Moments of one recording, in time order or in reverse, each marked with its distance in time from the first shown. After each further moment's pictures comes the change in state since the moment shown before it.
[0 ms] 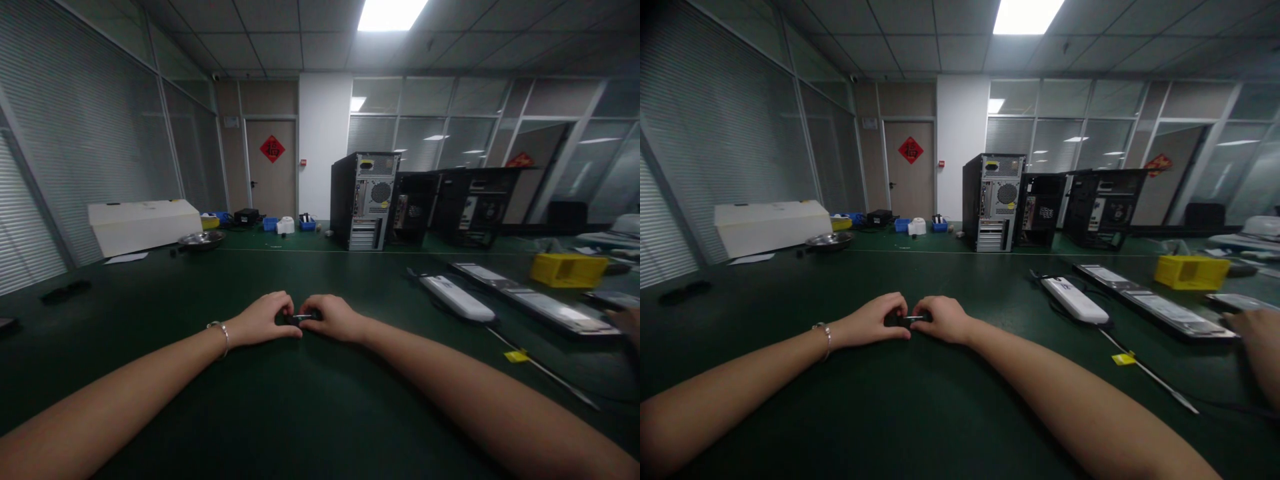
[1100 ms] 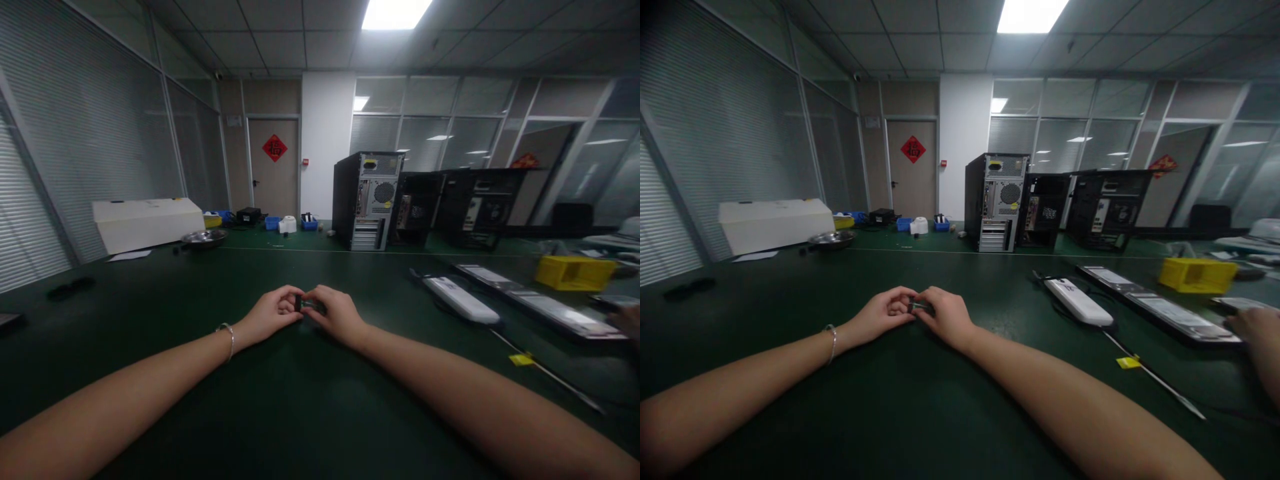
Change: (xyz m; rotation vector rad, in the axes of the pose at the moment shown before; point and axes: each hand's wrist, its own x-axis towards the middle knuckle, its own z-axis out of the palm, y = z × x) left_hand 0.005 -0.005 0.020 -0.663 0.125 -0.039; right_hand -0.003 -0.005 0.010 -0.053 0.340 -0.027
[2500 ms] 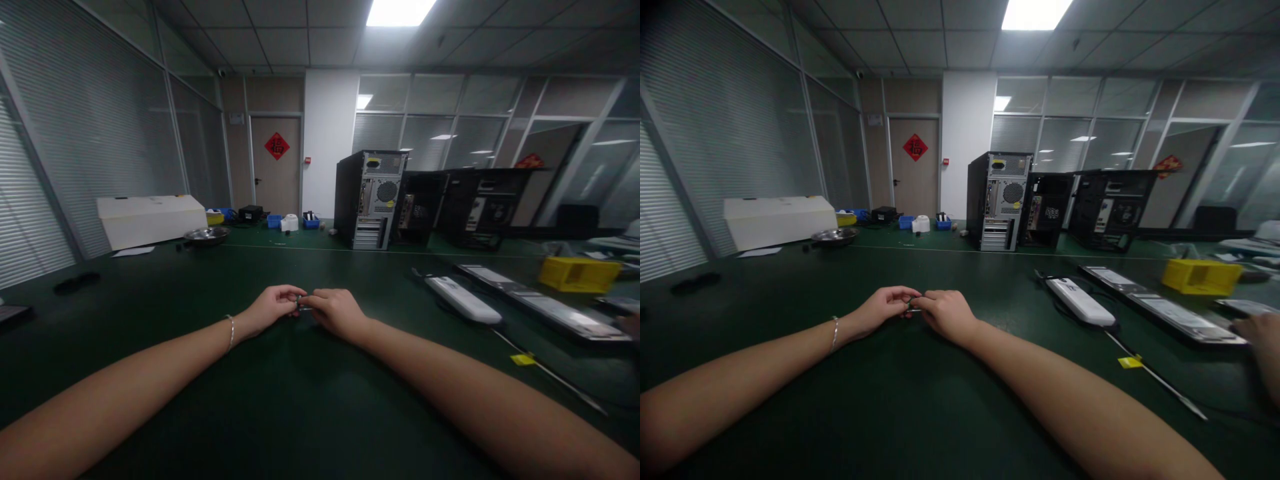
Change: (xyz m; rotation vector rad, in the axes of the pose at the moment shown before) left_hand 0.005 -0.006 -0.004 -0.228 0.043 -0.131; right_hand 0.003 -0.003 -0.009 -0.290 -0.178 -0.206
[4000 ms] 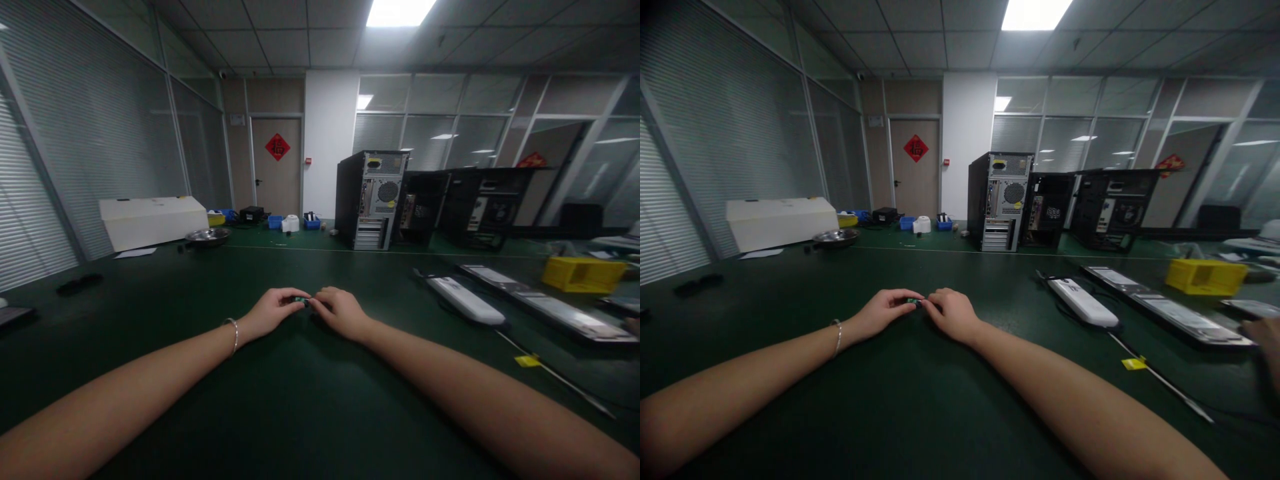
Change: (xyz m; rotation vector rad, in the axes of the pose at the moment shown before) left_hand -0.005 0.011 -0.001 0.338 0.013 0.142; right_hand 0.001 0.012 0.015 0.191 0.045 0.185
